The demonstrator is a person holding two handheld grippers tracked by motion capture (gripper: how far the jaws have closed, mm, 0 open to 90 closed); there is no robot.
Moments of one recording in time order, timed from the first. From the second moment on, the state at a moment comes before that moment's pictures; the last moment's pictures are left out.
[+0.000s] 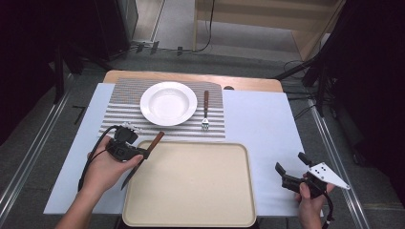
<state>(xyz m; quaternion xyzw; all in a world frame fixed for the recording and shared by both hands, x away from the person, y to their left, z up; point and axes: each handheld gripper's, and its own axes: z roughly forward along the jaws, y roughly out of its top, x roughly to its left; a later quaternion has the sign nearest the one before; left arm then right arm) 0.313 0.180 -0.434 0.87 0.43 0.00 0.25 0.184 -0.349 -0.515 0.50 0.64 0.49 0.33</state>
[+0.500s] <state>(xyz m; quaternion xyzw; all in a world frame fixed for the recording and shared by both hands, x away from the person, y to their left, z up) 0.307 0.178 -0.468 0.85 0.45 -0.05 0.27 0.184 -0.349 -0.515 0.50 0.64 0.49 0.33</state>
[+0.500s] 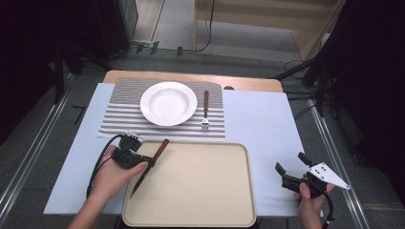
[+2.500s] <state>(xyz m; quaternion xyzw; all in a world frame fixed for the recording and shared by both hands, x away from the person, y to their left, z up) 0.283 0.203 -0.496 0.86 0.37 0.06 0.35 0.185 -0.348 -0.515 0.50 0.64 0.48 0.33</state>
